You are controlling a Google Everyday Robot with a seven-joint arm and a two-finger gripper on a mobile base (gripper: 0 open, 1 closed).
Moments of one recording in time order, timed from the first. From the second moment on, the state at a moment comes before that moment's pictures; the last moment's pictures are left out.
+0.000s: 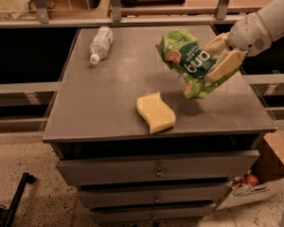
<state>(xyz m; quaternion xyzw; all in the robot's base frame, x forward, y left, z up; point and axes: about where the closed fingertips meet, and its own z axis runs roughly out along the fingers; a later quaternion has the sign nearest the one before) 0.609 -0.192 0.902 -0.64 0.65 0.25 0.32</state>
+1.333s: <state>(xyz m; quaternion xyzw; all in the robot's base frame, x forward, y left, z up) 0.609 -0.167 0.900 -0.65 0.65 0.24 0.32</state>
